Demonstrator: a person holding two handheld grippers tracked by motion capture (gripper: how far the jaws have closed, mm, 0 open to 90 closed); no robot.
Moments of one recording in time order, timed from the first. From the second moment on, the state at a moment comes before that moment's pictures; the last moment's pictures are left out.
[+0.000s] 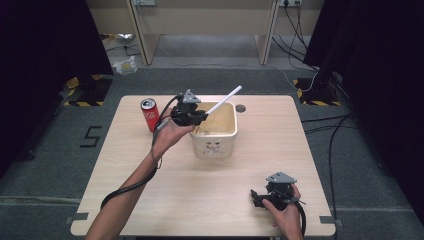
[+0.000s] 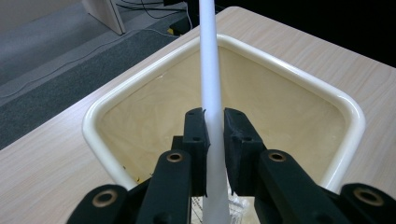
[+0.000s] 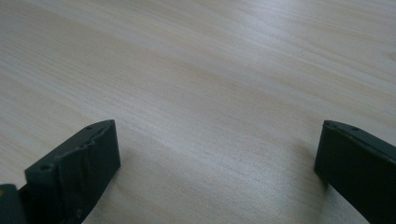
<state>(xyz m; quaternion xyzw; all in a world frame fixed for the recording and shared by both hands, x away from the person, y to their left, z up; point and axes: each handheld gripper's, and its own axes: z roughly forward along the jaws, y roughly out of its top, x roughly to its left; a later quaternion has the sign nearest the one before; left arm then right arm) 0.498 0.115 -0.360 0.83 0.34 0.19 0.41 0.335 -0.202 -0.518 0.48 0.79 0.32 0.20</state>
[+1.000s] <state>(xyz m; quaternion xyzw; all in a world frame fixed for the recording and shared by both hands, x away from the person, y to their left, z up) 0.508 0.106 -0.370 0.82 0.36 0.16 0.40 0.335 -0.202 -0.518 0.48 0.79 0.32 0.20</state>
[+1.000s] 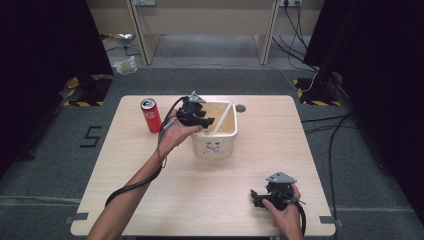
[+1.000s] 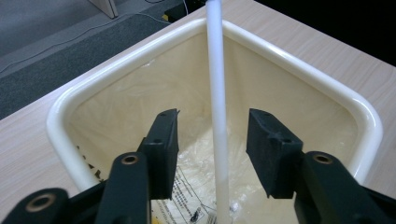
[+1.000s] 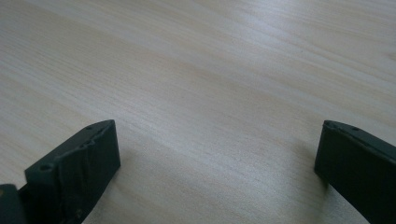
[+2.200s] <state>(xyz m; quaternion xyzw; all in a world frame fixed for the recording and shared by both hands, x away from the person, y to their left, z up) 0.506 0.216 -0.348 0.76 0.45 0.19 0.42 0.335 -0.202 -0.518 0.48 0.79 0.32 0.20</state>
